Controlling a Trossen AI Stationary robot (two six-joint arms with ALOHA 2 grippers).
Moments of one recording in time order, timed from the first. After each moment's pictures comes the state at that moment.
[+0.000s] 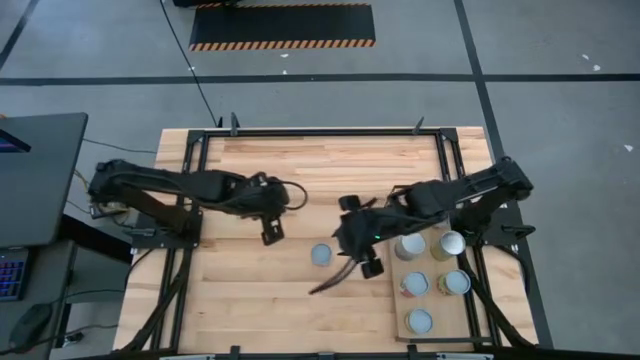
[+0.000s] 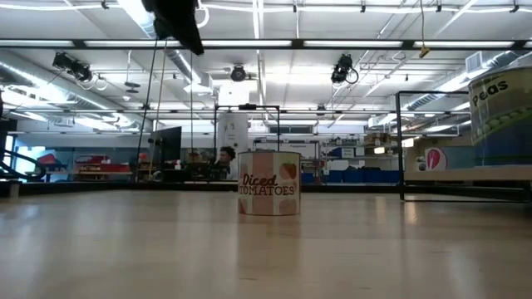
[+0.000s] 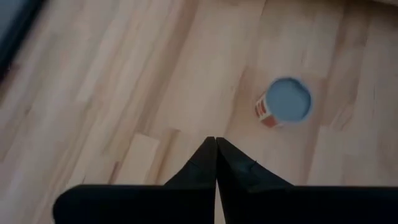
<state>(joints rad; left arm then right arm) -0.15 1.40 1.31 -0.92 -0.26 -0.38 0.35 1.66 1.77 -0.96 0.16 -0.05</state>
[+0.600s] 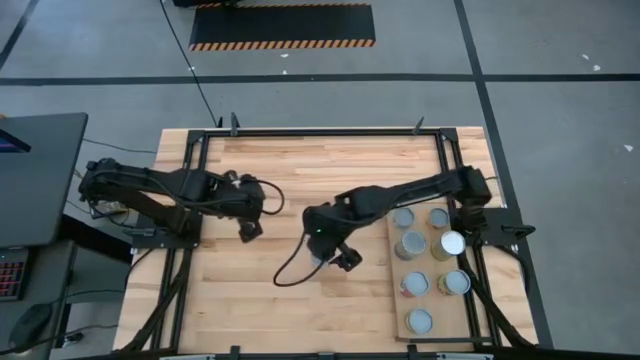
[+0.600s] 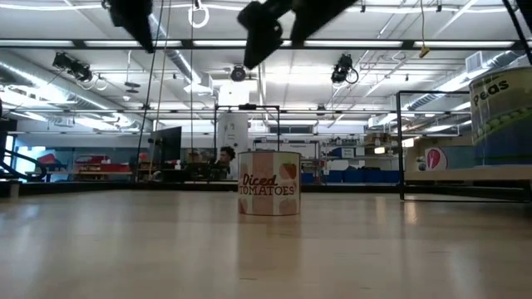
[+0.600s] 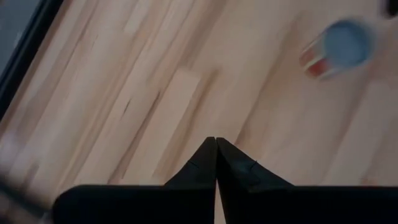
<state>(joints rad) -0.19 1.30 1.31 -1.22 -0.35 -0.58 0.17 1.96 1.80 -0.95 -0.16 -0.44</state>
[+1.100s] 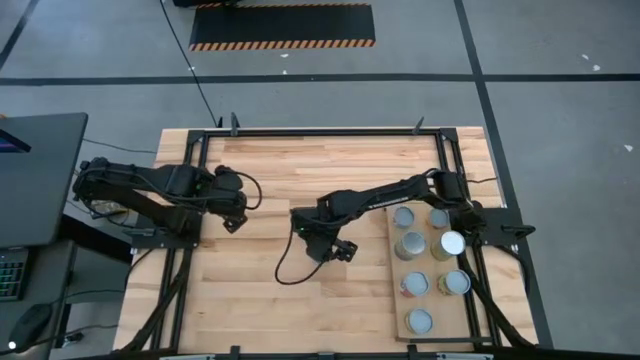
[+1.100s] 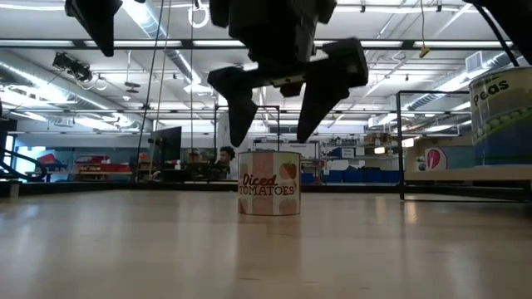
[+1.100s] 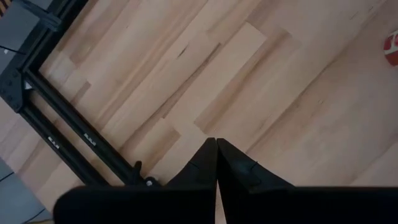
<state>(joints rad) -0.19 1.23 1.31 -1.52 -0.39 -0.87 0.10 2.15 1.80 -0.94 -0.28 -0.89</state>
